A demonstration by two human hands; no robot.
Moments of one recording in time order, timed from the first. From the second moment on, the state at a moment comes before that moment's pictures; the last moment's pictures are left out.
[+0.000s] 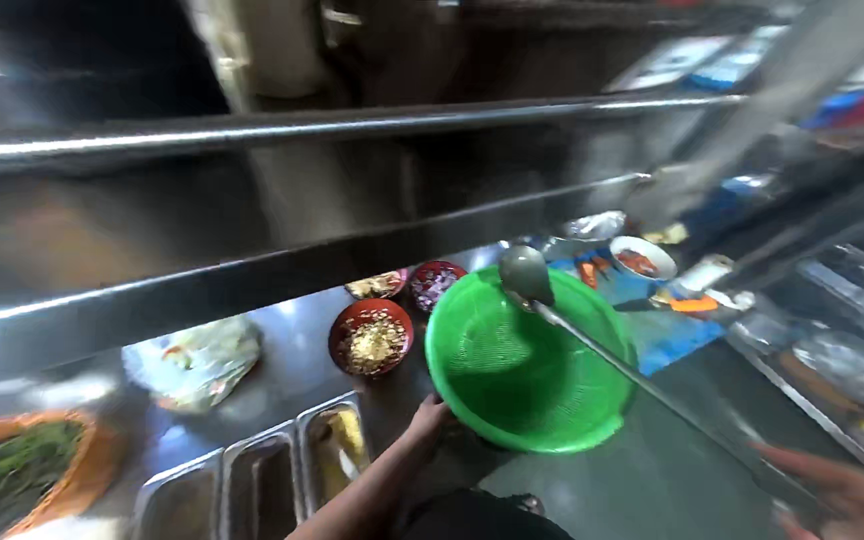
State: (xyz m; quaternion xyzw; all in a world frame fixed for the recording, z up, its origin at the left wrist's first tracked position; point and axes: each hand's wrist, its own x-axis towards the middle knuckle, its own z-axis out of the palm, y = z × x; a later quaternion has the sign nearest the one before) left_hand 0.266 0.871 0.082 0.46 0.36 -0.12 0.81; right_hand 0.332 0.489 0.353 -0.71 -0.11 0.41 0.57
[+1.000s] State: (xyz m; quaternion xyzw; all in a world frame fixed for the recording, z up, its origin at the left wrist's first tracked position) left_hand 0.318 0.767 0.093 0.54 0.33 -0.17 0.75; right_hand 0.314 0.492 0.326 -0.72 -0.08 0.32 0.61
